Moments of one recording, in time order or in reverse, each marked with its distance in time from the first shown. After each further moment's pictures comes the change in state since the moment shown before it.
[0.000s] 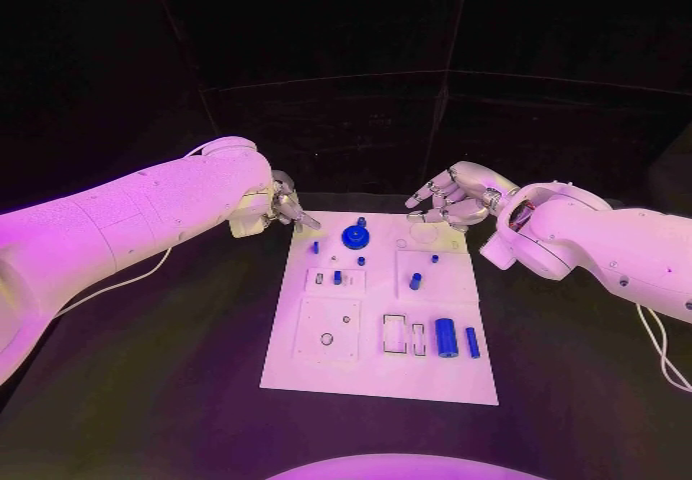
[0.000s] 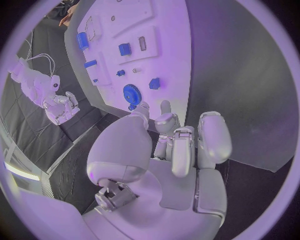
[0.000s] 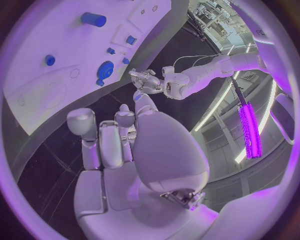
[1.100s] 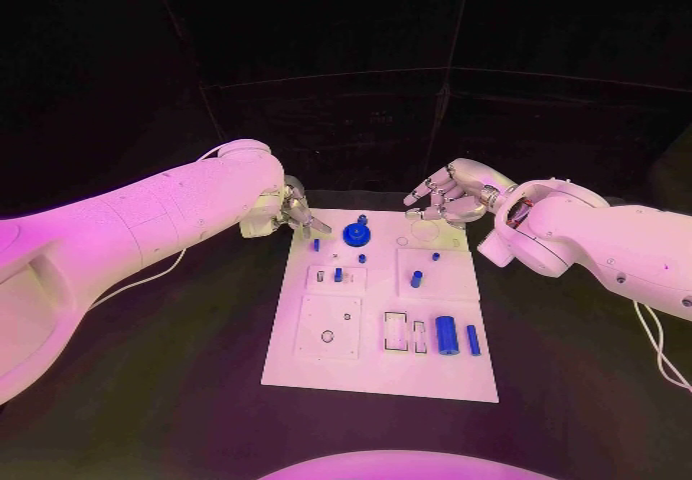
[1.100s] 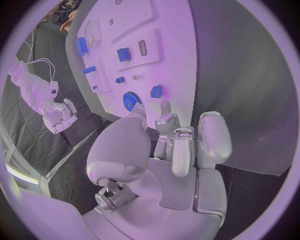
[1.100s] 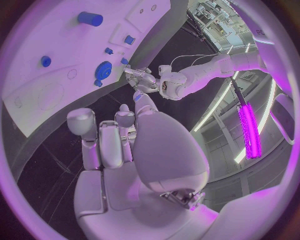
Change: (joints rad) left arm -0.021 0.070 -0.001 -0.086 -0.019 0.072 0.038; left_hand -0.020 0.011 -0.094 0.042 0.000 0.008 0.000 -0.016 -0.010 0.000 0.000 0.000 0.001 0.000 0.000 0.000 0.000 0.000 0.000 0.000 0.000 0.007; right arm 0.000 0.011 0.000 -0.005 0.000 0.002 0.001; right_hand 0.000 0.000 0.000 0.000 0.000 0.000 0.000 0.000 0.000 0.000 0.000 0.000 0.000 0.000 0.000 0.000 0.000 0.000 0.000 0.000 0.000 0.000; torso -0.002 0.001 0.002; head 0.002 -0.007
